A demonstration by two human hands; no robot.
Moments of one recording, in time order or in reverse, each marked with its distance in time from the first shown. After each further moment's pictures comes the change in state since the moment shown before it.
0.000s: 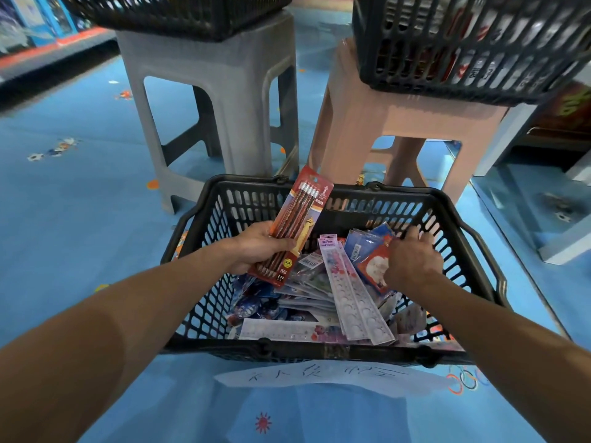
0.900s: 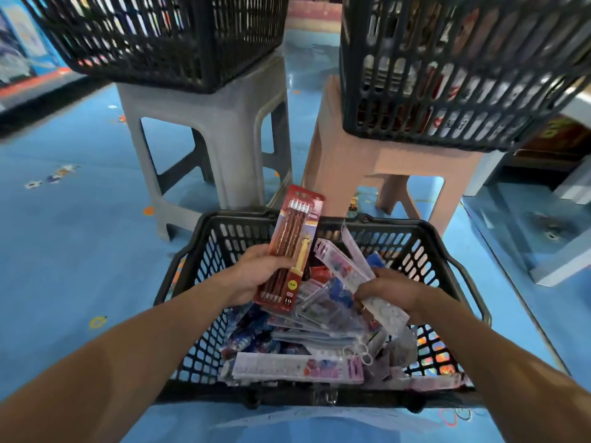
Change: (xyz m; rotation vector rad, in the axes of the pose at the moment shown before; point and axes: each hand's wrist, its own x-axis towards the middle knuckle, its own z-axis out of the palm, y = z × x) left_hand -0.013 0.032 0.012 -0.234 0.008 0.030; right_hand 0.001 0.016 -0.032 1.318 -0.751 -0.097
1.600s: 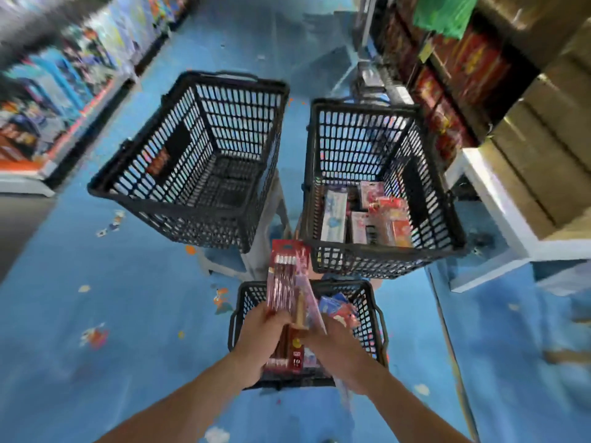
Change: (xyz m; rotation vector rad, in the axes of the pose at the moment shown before) left_hand -0.296 0.342 0.056 -0.043 0.264 -0.225; right_hand -0.318 -0.311 0.046 0.012 0.035 -0.020
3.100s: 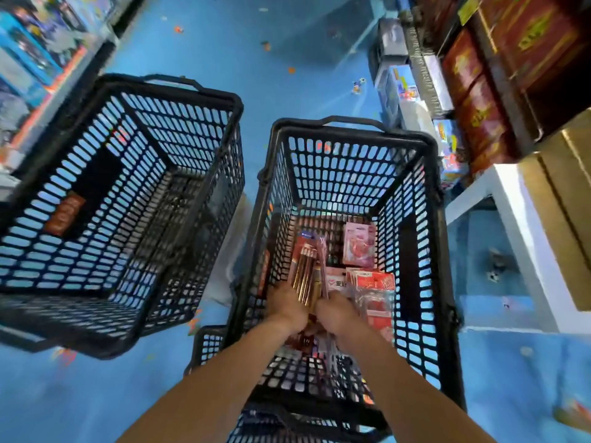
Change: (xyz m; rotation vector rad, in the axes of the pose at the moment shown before) left_hand 0.227 0.166 0.160 0.720 0.141 -0.146; right_hand 0.225 -0.081 -0.194 0.134 0.086 0.395
